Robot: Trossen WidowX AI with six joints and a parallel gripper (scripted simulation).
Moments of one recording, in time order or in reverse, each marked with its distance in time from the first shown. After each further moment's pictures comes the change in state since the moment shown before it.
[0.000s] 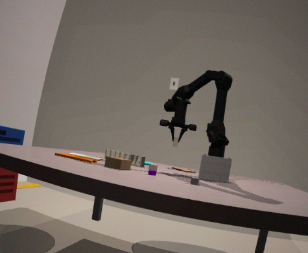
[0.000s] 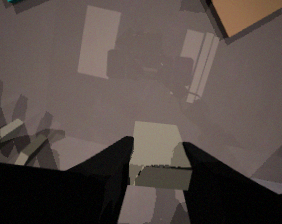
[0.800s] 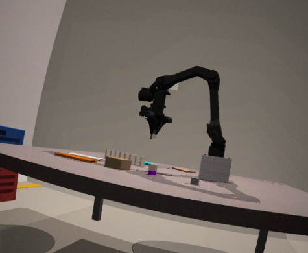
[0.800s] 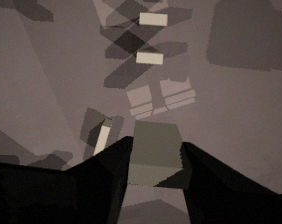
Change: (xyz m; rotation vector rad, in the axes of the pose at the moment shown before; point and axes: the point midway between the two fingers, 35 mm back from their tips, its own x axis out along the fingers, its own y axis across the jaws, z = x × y) arm -0.017 0.106 -0.102 -1.016 0.006 0.017
